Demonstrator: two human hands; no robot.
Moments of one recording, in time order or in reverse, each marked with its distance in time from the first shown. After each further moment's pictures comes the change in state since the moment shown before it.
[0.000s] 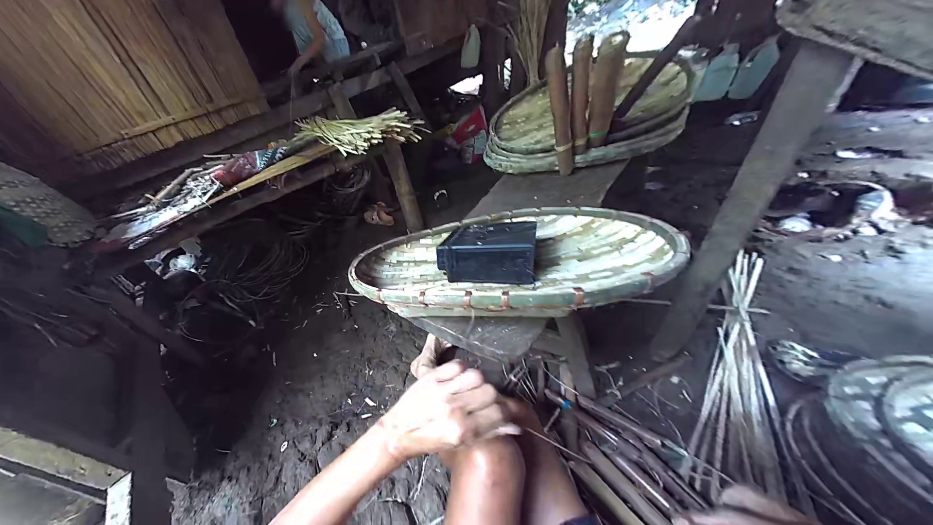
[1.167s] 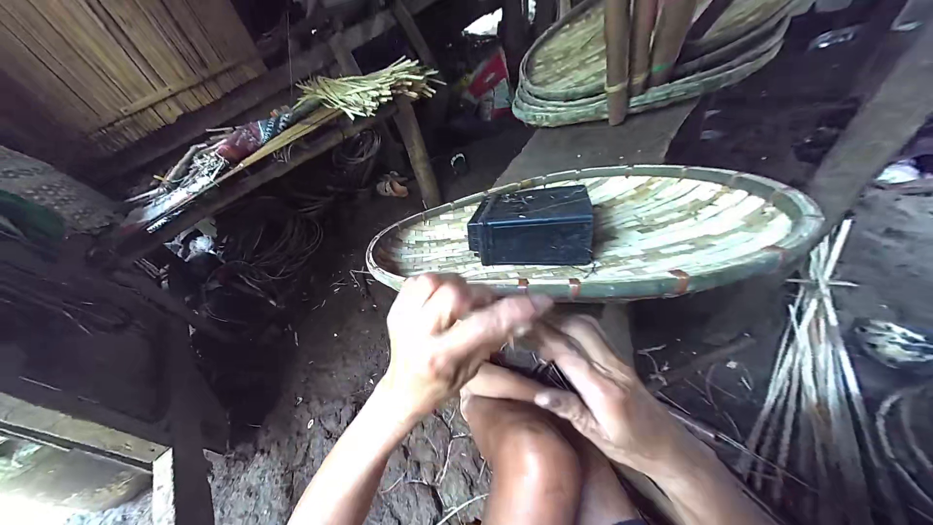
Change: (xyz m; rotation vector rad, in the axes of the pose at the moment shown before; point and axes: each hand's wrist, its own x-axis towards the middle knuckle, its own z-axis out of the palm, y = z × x) left_hand 0.039 -0.040 -0.053 0.016 0.383 -0.272; right_hand 0.182 -0.084 0.081 -0.033 0.395 -0.712
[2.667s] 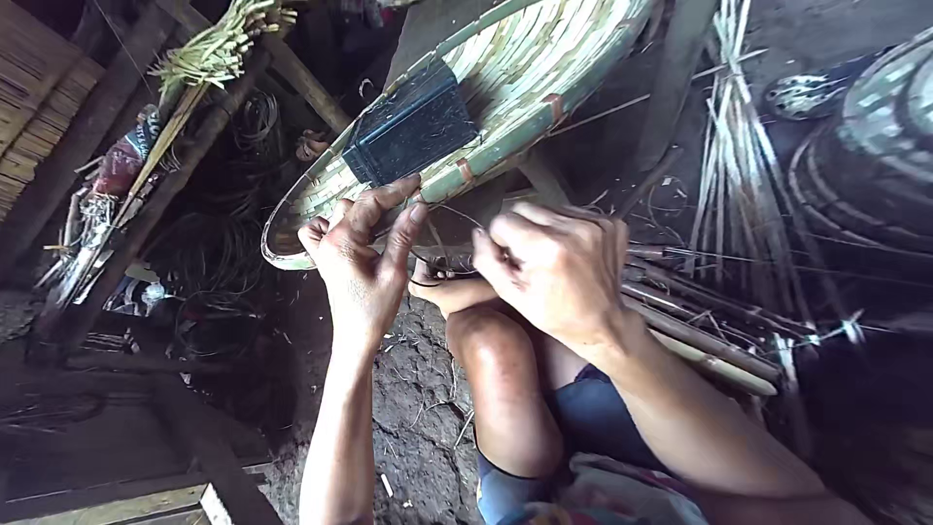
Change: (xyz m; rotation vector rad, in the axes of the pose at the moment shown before) left_hand 0.002 -0.002 0.029 -0.210 -0.334 -0.439; right_hand -0.005 -0.034 -0.006 -0.535 0.307 0.379
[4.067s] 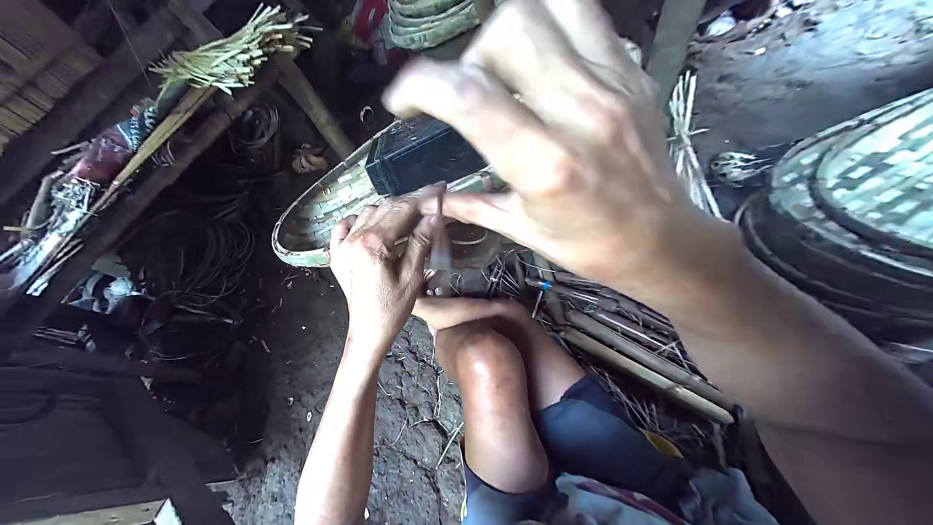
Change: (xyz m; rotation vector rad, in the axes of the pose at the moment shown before) left_hand 0.000 -0.005 0.001 0.129 0.089 0.094; right_hand 0.104 -0.030 -0.035 0.016 -0.070 -0.494
